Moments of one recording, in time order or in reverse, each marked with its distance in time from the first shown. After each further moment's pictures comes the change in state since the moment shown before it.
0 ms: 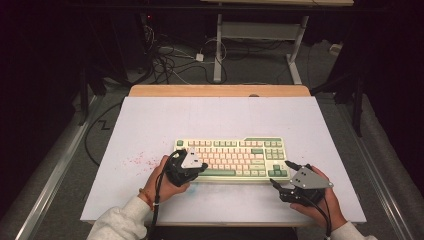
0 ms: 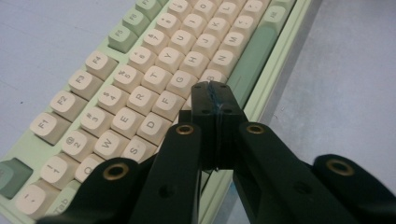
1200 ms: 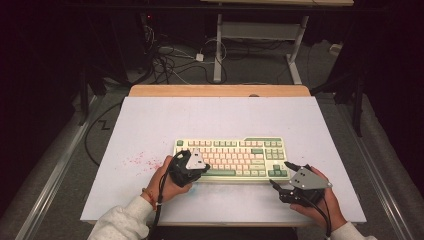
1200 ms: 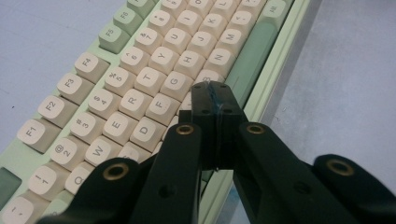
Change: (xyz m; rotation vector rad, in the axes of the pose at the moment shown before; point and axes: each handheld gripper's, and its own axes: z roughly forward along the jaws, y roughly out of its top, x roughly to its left) left arm -0.002 0.003 0.007 0.012 0.007 0.016; right arm 0.001 -0.001 0.001 0.012 0.008 -0.007
